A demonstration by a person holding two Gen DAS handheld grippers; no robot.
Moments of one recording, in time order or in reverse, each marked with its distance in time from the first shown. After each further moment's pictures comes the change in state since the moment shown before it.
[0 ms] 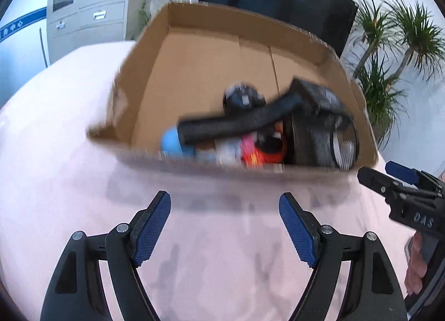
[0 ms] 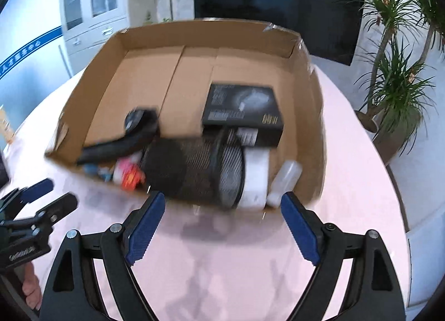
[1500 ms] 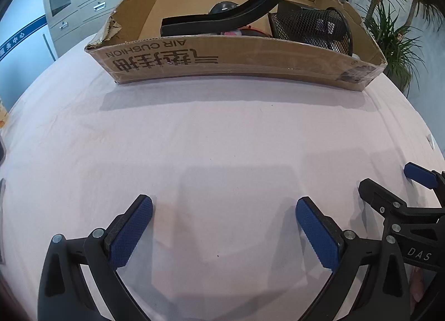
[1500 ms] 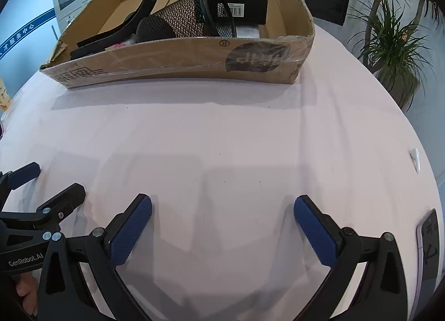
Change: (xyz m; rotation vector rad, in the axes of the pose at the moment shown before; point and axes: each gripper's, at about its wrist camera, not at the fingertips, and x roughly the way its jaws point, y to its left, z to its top) left arm 0.013 -0.042 -0.101 0.113 0.124 0.149; right arm 0.010 -0.002 -0.131 0.043 0.120 -0.024
